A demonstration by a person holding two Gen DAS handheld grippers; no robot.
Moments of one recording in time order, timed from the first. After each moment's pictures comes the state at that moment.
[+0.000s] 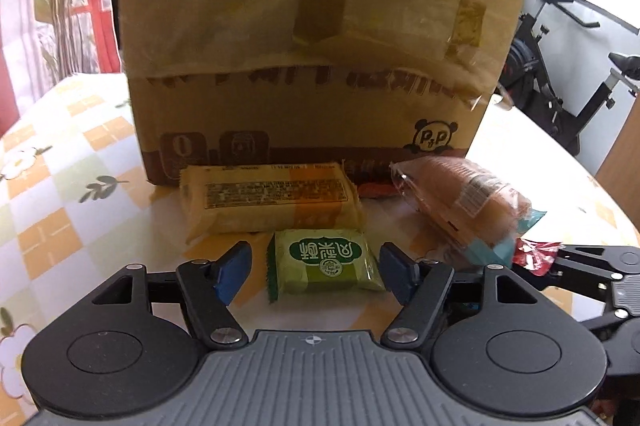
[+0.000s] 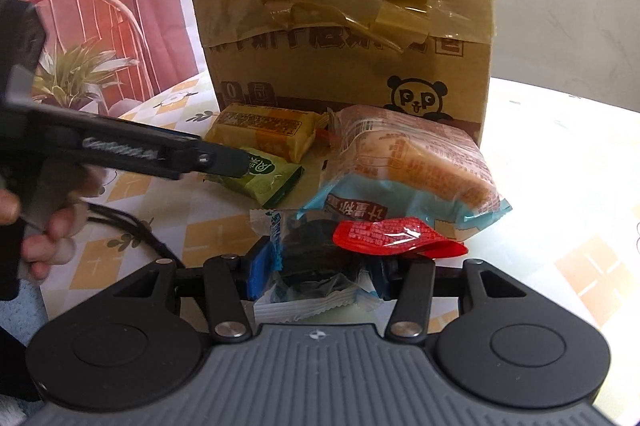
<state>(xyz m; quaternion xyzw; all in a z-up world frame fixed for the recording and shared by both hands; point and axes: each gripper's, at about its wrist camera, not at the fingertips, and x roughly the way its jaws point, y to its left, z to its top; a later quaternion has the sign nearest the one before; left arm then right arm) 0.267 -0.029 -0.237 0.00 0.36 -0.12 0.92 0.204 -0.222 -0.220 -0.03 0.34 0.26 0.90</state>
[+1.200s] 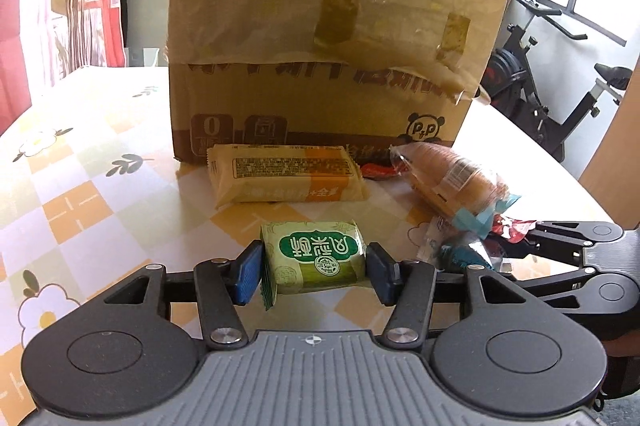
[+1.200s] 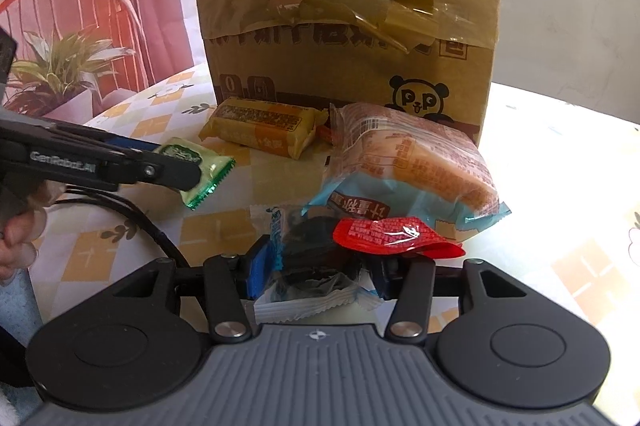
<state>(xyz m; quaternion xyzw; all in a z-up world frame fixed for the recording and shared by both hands) 0.224 0.001 -0.227 -0.03 0.35 -0.14 0.93 0.199 -0.215 -0.220 -0.06 0.34 0.24 0.91</state>
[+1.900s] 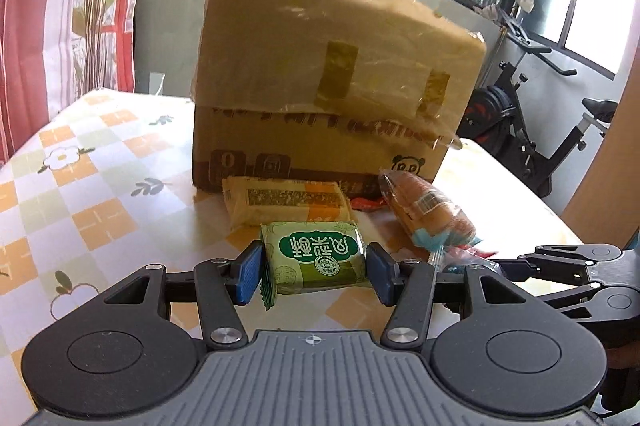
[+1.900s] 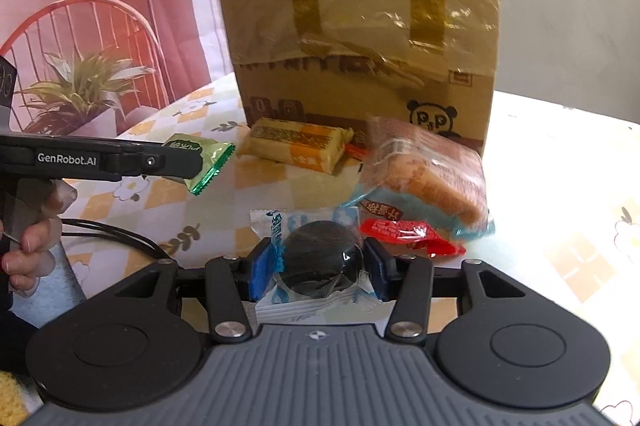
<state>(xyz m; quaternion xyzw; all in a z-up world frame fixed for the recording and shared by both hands) 0.190 0.023 -0.196 -0.05 0.30 -0.14 0.94 0.165 -0.208 -0.184 -0.04 0.33 0.25 0.91</state>
